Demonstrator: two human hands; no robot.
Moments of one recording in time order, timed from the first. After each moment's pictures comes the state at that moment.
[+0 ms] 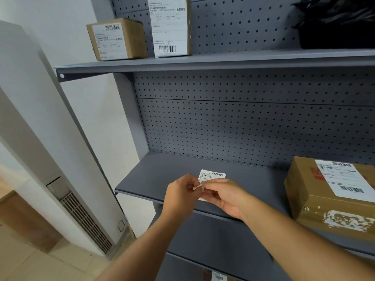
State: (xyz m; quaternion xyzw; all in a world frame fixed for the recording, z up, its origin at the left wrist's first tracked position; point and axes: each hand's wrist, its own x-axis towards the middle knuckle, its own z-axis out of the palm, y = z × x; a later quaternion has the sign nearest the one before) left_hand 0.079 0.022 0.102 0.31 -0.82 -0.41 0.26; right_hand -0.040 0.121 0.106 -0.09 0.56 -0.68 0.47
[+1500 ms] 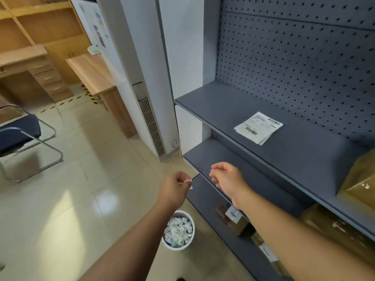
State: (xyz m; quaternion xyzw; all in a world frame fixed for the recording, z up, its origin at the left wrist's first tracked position) left_hand 0.230 0.151 -0.022 0.62 -0.64 -0.39 0.23; right_hand 0.048 0.185 -0.007 -0.34 0.70 -0.42 0.47
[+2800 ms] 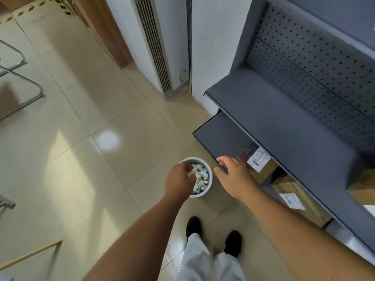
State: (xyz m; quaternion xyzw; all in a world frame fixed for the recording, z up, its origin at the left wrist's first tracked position) left_hand 0.343 0.107 -0.277 0.67 -0.62 -0.39 0.07; right_hand 0.159 0.146 -0.247 -0.51 0.76 -0.11 0.39
